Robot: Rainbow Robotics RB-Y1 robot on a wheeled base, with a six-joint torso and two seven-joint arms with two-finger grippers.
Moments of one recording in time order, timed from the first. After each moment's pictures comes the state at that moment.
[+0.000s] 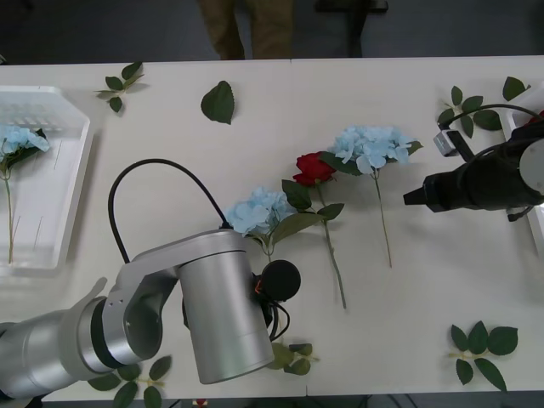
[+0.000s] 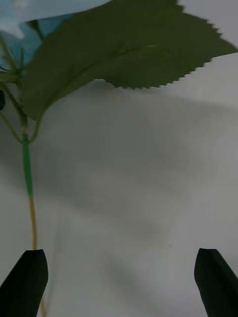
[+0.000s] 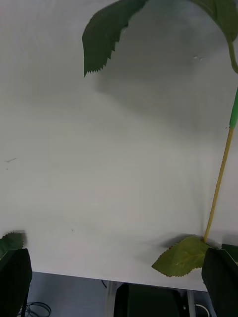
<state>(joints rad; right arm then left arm) -0.56 -0.98 0.60 -1.37 -1.38 0.85 1.64 -0.55 0.44 -1.03 -2.07 0.34 1.86 -0.21</state>
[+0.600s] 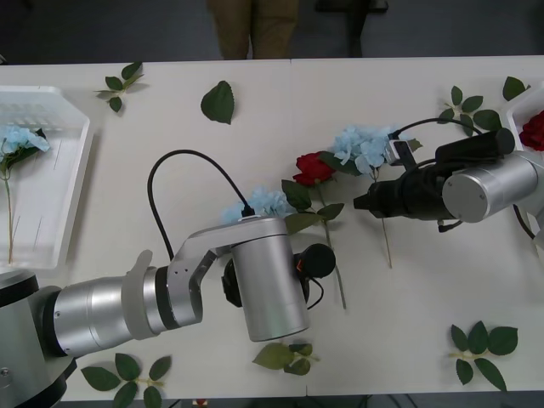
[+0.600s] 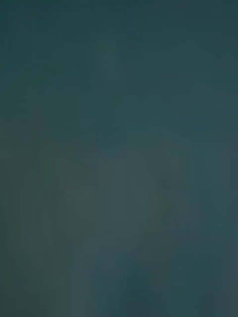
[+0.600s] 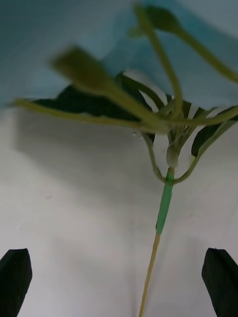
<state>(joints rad) -0.59 -0.80 0.69 -1.40 -1.06 0.77 1.34 -0.71 0.34 -1.12 -1.71 0.34 1.59 -0.01</state>
